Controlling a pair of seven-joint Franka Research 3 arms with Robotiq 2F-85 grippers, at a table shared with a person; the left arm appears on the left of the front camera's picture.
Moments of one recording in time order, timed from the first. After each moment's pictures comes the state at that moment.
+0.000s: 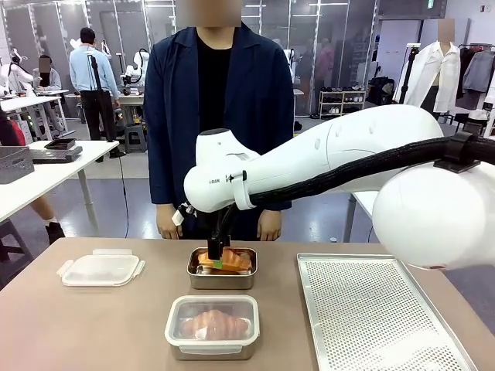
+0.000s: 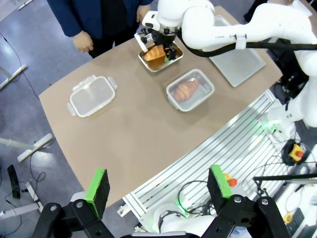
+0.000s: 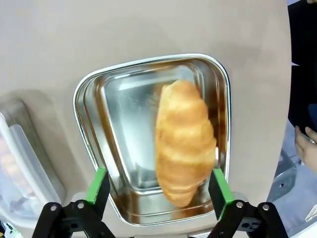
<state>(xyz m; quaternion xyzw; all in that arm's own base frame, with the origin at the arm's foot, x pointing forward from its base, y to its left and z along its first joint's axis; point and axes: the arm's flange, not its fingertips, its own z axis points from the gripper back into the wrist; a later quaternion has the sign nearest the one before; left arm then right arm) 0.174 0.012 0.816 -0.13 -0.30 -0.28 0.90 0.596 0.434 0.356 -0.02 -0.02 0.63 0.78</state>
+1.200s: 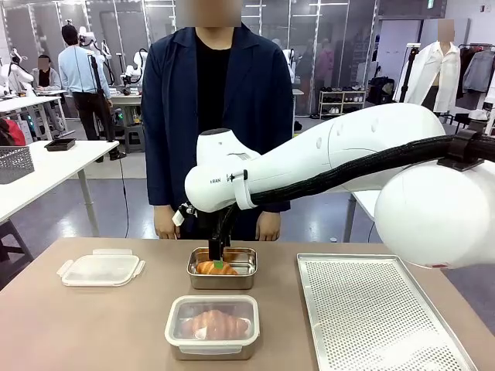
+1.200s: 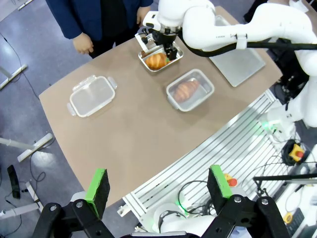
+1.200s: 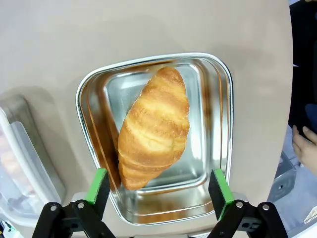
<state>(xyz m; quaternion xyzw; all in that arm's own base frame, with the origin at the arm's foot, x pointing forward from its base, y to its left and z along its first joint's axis) 0.174 0.012 0.816 -0.13 -0.30 -0.28 0.90 0.595 0.432 0.355 -0.02 -0.02 0.63 0.77</state>
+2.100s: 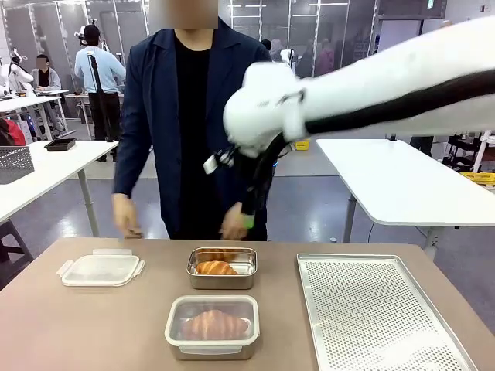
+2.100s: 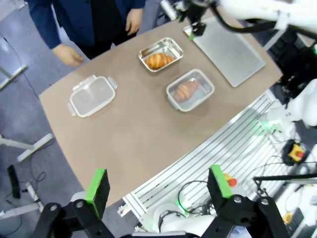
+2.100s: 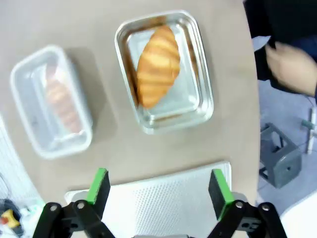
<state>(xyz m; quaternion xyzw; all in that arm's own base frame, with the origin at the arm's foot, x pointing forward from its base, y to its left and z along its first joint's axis) 0.174 0.012 0.816 -0.13 -0.30 -0.28 0.90 0.558 0.327 0.503 0.03 -0.06 0.59 0.80</state>
